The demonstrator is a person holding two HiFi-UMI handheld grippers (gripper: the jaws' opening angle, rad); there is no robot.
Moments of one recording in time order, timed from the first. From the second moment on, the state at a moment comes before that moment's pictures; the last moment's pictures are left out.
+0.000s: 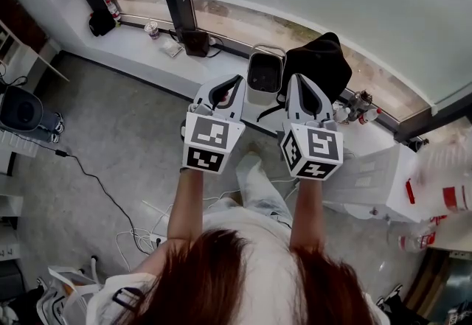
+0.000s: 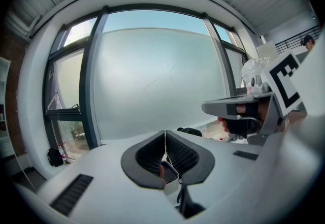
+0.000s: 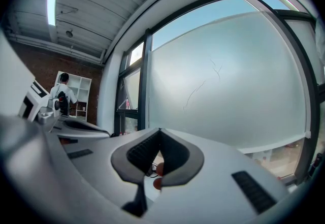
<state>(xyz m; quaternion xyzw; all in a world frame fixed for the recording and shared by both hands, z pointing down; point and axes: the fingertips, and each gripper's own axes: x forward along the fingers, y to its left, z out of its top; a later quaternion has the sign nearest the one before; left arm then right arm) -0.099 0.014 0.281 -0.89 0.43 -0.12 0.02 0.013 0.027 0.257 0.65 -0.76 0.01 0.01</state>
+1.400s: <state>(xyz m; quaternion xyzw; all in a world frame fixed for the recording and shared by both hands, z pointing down) 0.002 -0.217 0.340 -0.90 0.41 -0.16 0.00 0.090 -0.203 0.322 0.65 -0.76 0.01 0.08</state>
